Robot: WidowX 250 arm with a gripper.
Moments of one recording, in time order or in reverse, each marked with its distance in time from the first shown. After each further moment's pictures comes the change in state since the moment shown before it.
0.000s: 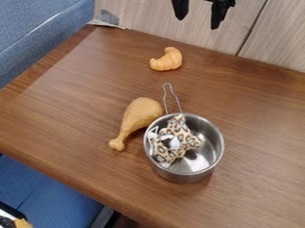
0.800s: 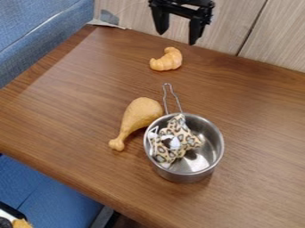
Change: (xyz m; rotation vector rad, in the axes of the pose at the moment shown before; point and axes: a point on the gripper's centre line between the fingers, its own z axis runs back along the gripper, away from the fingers) arm -0.022 0.027 -0.019 0.022 0.060 -0.029
